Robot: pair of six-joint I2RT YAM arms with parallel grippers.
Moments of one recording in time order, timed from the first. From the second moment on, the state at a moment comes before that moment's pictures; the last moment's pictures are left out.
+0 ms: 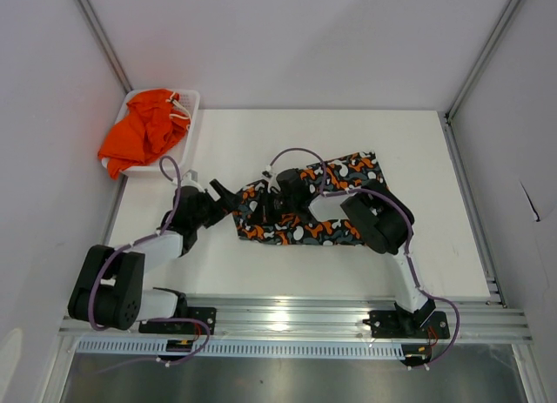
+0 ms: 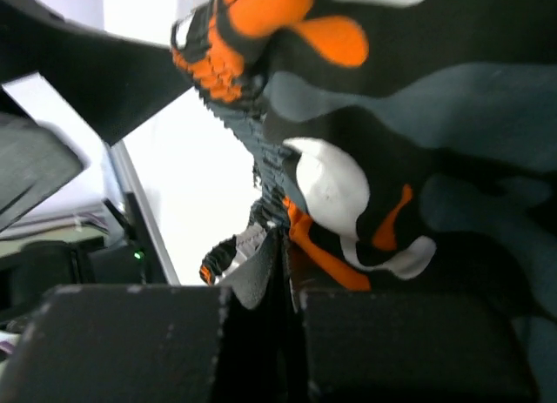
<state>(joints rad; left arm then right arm) -0.19 1.29 0.40 0.36 0.16 -0.79 0.76 2.19 1.24 0.34 -0.60 0.78</state>
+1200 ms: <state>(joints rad) -0.25 1.63 0.44 0.76 0.15 -0.78 0.79 2.16 1.20 0.38 -0.54 0.75</state>
